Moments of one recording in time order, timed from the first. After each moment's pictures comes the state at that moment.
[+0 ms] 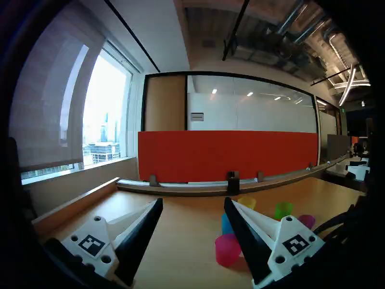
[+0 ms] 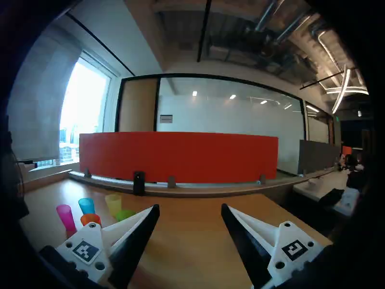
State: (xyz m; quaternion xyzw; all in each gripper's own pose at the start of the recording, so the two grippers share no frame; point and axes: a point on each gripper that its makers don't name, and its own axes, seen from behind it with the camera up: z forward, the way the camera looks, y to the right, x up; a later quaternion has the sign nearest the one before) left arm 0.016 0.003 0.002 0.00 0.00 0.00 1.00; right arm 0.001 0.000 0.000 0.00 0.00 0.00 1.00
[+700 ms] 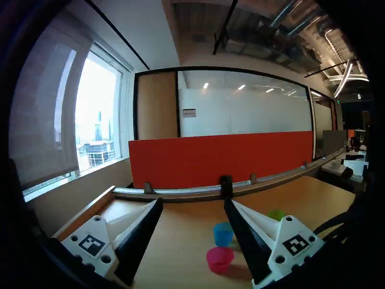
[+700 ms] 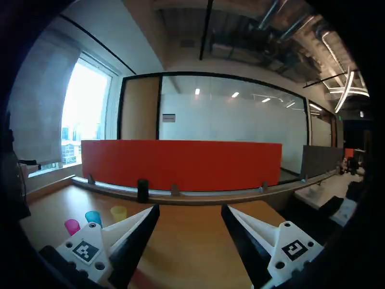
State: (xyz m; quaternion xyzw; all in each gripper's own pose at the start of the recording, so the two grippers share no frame) left arm 0.079 0.027 0.013 -0.03 -0.03 0.03 1.00; right arm 0.062 -0.009 0.006 0.01 -0.02 0.00 1.00
